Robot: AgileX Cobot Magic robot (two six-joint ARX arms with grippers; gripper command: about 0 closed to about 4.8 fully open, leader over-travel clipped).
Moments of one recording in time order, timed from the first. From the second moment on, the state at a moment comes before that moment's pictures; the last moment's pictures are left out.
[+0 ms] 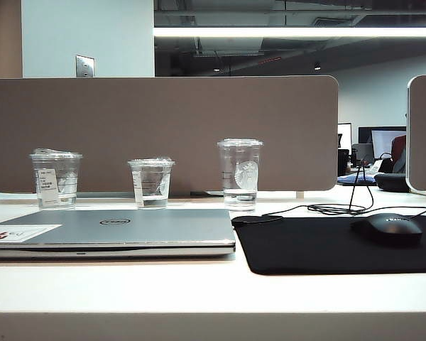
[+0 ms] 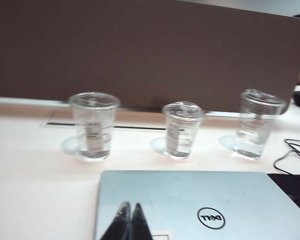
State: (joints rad) left arm -0.07 0.00 0.06 0.04 0.06 -0.11; right arm -0.09 0.00 0.01 0.05 0.02 0.27
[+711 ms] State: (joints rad) left arm -0.07 0.87 0.78 -0.05 0.07 -0.08; right arm -0.02 0.74 0.80 0.18 -0.18 0.16
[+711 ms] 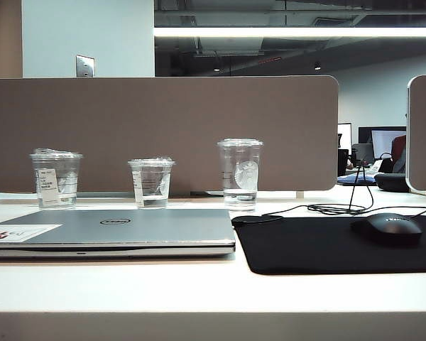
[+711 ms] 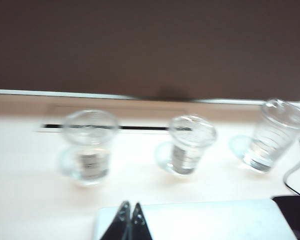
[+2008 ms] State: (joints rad) left arm -0.21 1.95 1.14 0.58 0.15 0.10; right arm 0.08 1.55 1.54 -0.23 -0.46 0.05
